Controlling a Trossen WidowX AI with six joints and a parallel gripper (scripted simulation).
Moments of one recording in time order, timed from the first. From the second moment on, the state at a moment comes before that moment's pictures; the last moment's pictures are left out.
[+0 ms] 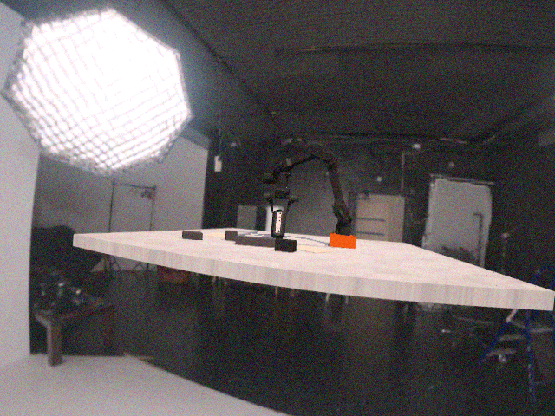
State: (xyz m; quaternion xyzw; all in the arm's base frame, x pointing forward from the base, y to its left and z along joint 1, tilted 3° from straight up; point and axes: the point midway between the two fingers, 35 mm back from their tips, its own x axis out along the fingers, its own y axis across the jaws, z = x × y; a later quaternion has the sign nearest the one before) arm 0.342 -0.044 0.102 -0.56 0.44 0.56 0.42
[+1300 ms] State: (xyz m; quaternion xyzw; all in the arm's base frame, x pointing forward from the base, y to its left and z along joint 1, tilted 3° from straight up) arm 0.333 -0.010 0.106 -0.56 0.43 0.56 0.42
